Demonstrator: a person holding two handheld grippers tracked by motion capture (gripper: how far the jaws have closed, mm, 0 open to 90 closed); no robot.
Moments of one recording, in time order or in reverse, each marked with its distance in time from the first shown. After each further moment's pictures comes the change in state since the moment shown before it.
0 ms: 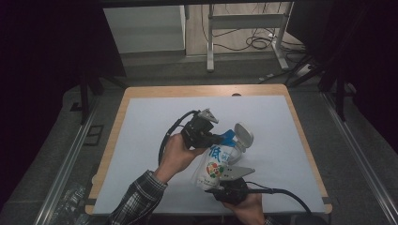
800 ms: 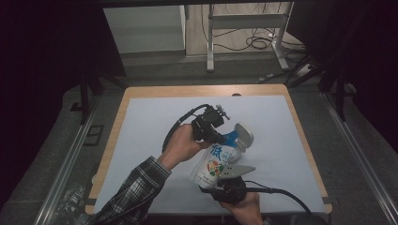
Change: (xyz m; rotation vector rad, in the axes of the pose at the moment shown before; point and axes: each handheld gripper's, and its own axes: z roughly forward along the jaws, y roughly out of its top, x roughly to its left) left arm 0.005 0.031 0.017 0.217 -0.020 0.033; right arm 0.002 0.004 0.001 -0.034 0.060 0.071
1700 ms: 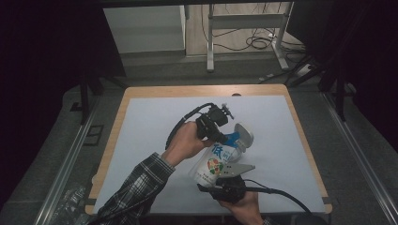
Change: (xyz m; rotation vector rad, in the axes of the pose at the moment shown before) left arm 0.002 0.011 0.007 0.059 0.009 0.006; right arm 0.001 0.006 0.000 -0.024 0.033 -0.021
